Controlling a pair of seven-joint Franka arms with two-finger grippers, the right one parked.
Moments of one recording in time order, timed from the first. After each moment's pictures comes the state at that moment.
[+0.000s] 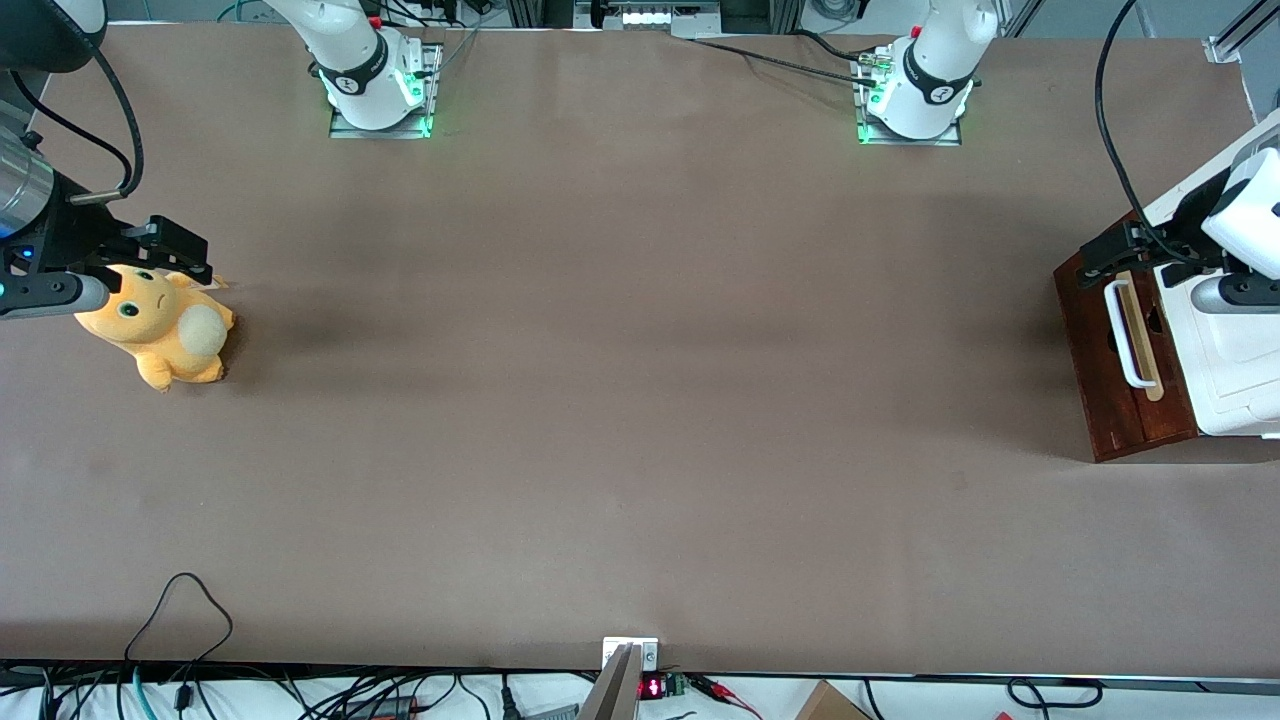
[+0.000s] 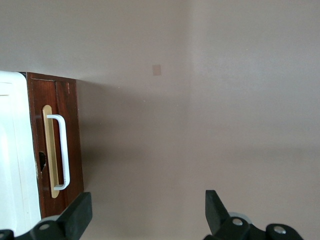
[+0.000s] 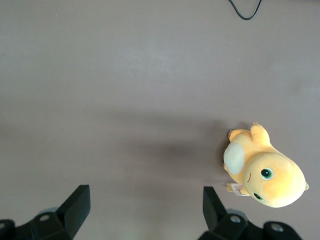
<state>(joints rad) 0.02 0.07 -0.02 -1.57 -0.02 1.60 -0.03</state>
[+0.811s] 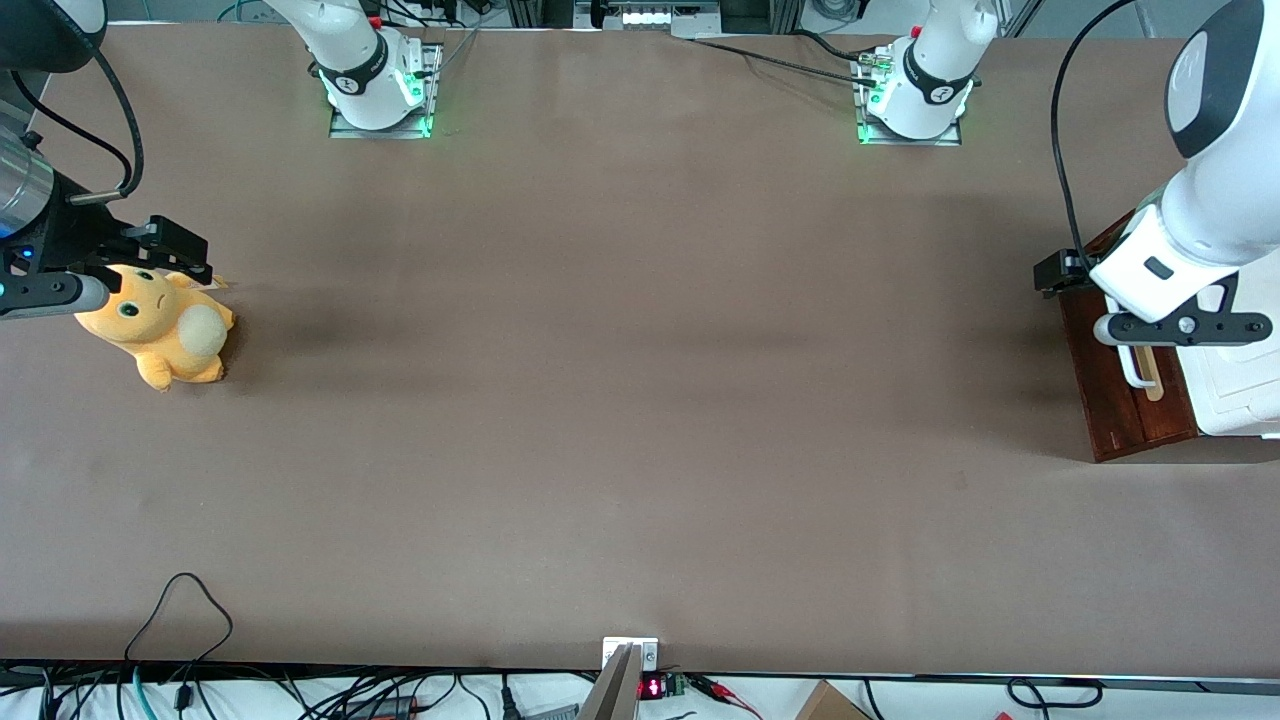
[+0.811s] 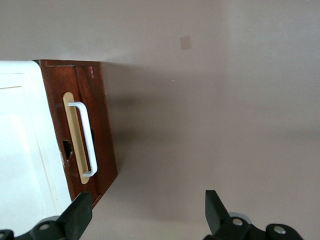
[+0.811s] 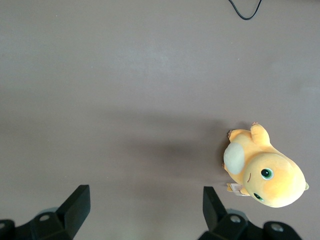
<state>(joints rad) -0.05 0.16 -0.06 -1.57 0.20 1.54 -0.10</state>
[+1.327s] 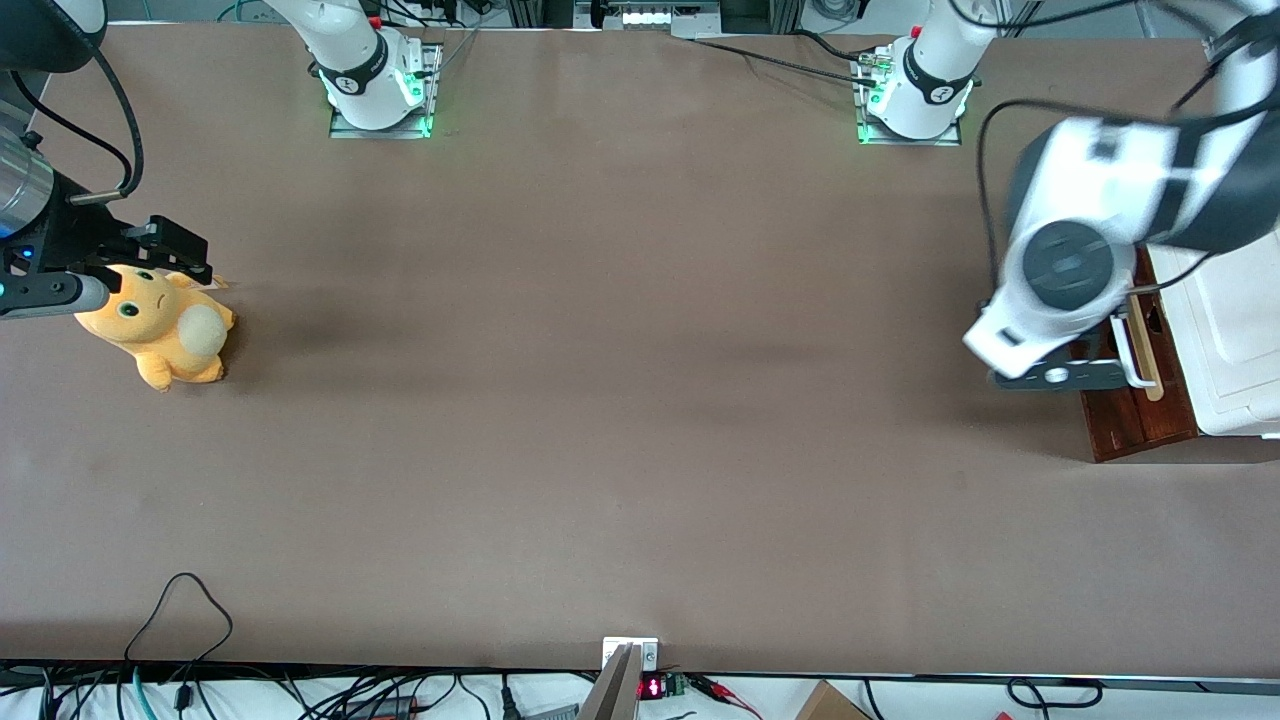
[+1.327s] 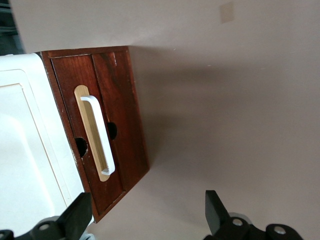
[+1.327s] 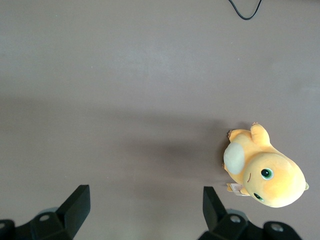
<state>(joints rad) -0.20 0.33 -0.07 -1.64 0.50 1.53 -0.32</state>
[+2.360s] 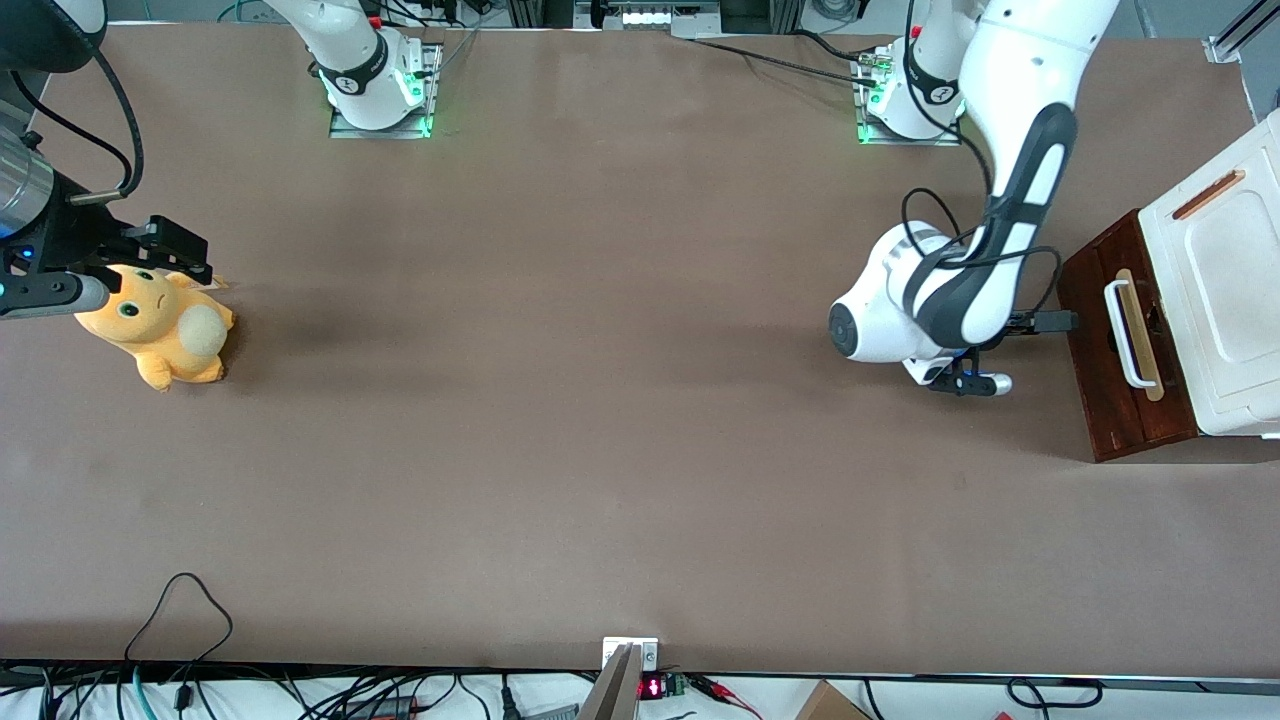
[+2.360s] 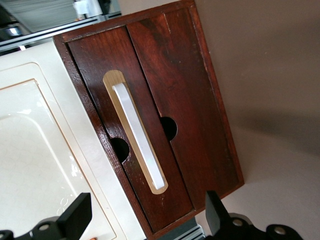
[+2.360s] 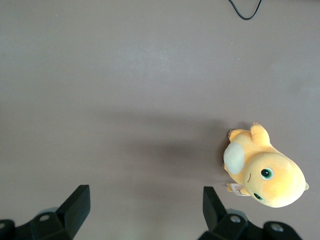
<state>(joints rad) -0.28 0.55 -0.07 -1.90 1.02 1.45 -0.62</state>
